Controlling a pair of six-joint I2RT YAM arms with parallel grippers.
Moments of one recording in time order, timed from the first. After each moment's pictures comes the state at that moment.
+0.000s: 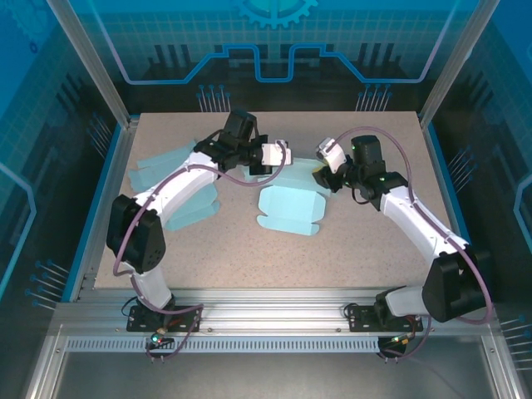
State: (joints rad) left arm -0.48 1.79 1.54 -0.44 0.43 1.04; right arm 0.28 1.36 1.05 -0.34 -0.36 -0.35
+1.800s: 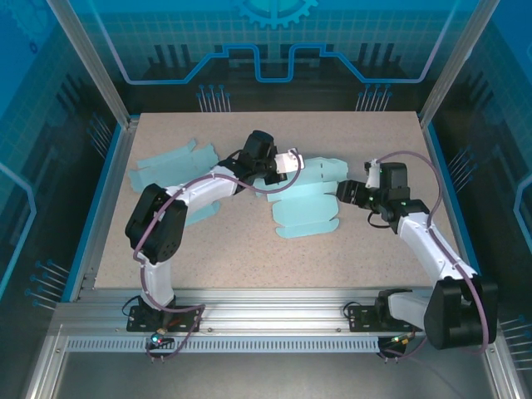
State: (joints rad) left arm -0.55 1.92 1.41 -0.09 0.18 0.82; right arm 0.06 1.18 0.77 -0.35 -0.31 0.33
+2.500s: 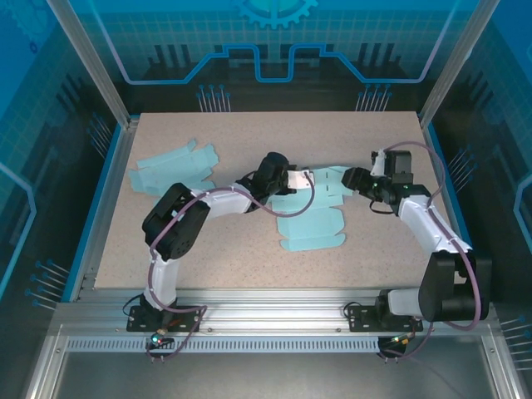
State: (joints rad) left arm -0.66 2.02 1.28 0.28 -0.06 0.96; right arm -0.01 1.33 0.90 -0.38 -0.37 0.44
